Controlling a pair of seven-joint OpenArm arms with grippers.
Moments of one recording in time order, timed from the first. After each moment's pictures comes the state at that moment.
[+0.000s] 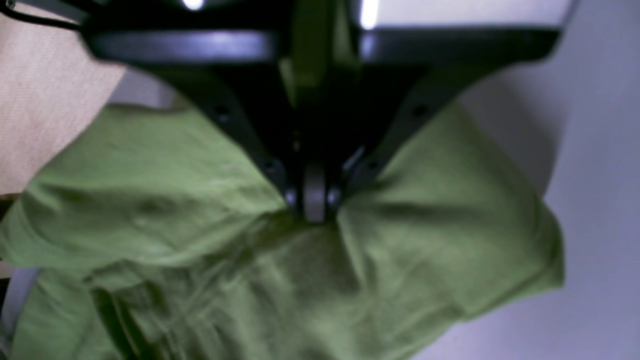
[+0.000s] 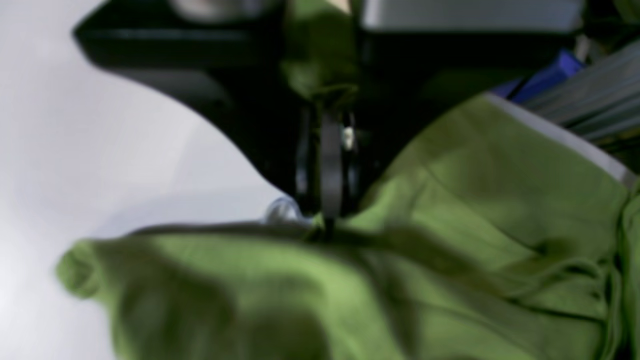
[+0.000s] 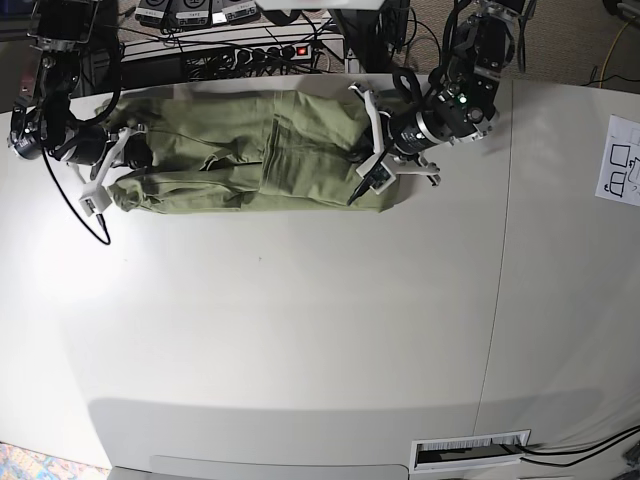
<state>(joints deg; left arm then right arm) 13.4 -7.9 14.5 100.3 -11.2 -33.1 42.2 -11.2 31.3 23.4 89.5 51.3 38.7 -72.6</state>
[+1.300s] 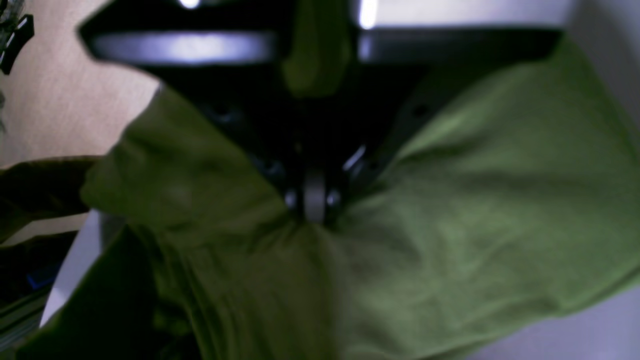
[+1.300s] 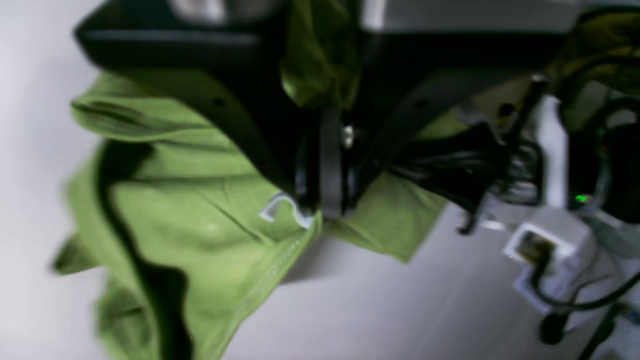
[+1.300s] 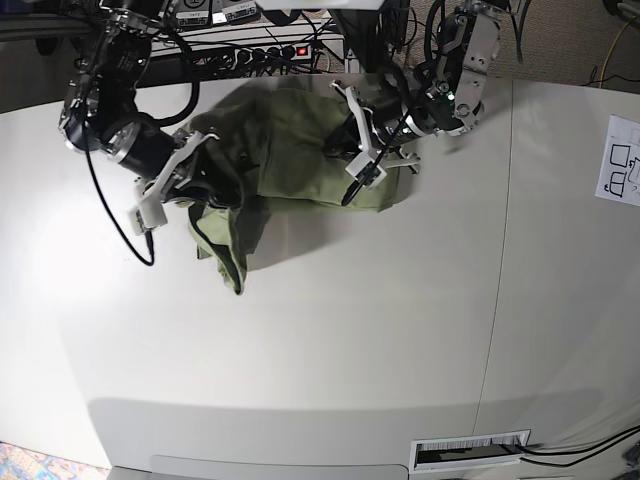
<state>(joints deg) 14.1 -4.3 14.5 95.5 -16.1 -33.2 37.7 -10.9 8.8 23.3 110.0 58.7 39.7 -72.9</state>
